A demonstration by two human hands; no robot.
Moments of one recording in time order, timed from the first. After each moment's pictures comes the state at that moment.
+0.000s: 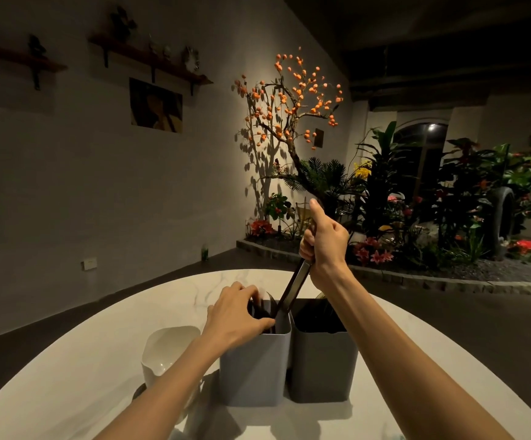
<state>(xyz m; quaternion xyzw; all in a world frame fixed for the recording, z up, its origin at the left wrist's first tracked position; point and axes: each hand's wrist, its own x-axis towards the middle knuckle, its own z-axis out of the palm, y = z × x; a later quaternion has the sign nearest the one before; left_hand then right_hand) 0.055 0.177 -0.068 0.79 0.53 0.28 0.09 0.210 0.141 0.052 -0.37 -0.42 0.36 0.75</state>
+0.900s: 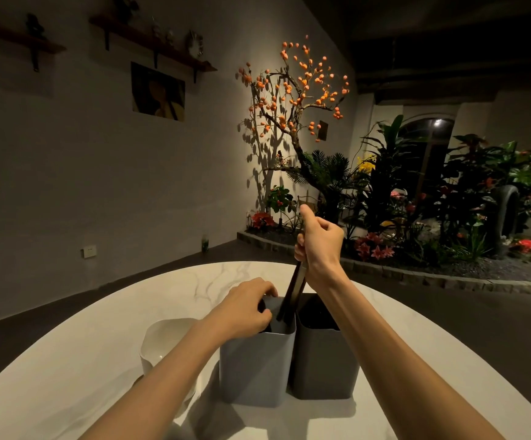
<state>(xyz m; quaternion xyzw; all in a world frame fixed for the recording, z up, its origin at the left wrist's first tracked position) 0.057 0.194 -0.065 0.85 0.43 0.26 0.15 0.197 0.161 0.036 -0.42 -0.42 0.33 0.73</state>
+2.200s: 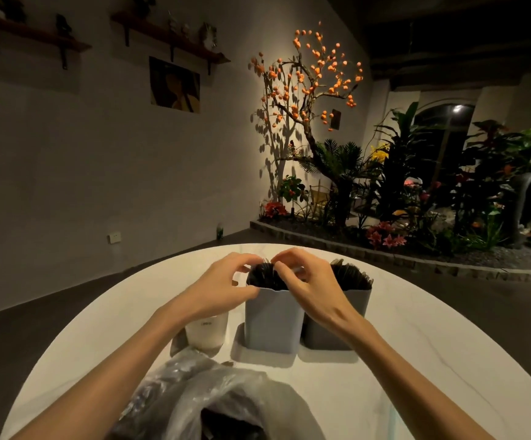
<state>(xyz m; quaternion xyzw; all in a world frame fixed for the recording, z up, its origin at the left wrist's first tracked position) -0.023 0.091 -0.032 0.80 0.43 0.34 0.23 0.172 0.059 -0.031 -0.48 -0.73 0.11 0.47</state>
